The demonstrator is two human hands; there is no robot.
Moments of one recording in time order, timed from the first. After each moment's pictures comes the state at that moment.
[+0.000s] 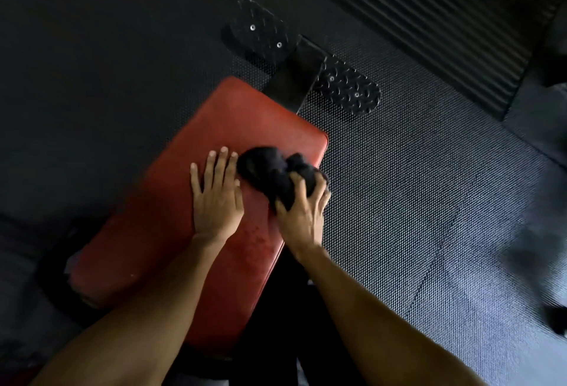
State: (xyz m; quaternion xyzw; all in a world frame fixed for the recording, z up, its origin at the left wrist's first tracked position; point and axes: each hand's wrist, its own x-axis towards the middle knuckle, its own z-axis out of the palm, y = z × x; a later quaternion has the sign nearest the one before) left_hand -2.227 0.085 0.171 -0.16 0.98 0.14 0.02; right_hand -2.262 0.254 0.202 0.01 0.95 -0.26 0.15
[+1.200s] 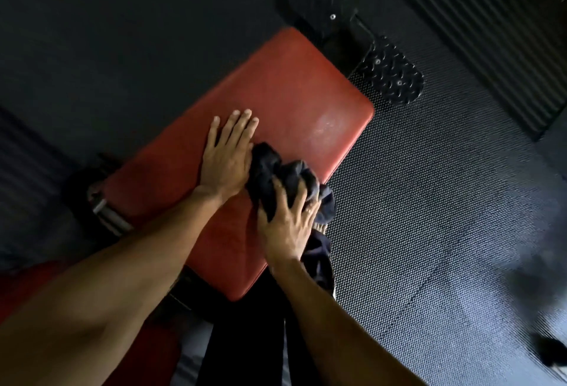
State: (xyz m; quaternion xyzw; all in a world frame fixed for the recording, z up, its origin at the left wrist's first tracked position) left_hand -2.180 0.048 0.164 -0.10 0.98 0.15 -0.03; right_hand -2.133 0.217 0.198 -0.06 0.97 -0.17 0.13
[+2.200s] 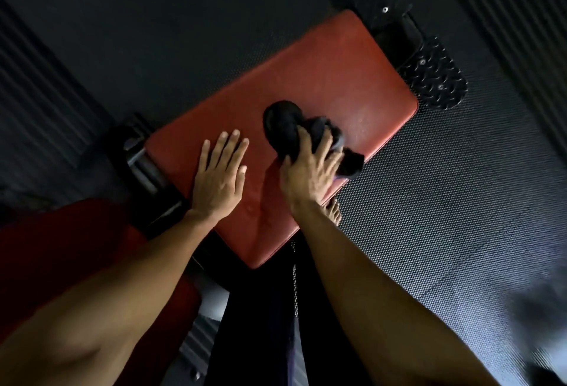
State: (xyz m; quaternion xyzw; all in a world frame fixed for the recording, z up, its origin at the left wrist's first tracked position) left_hand -2.042 0.039 0.167 -0.21 0.97 0.15 0.00; right_hand -2.173 0.167 0.207 -0.10 0.97 -0.15 0.18
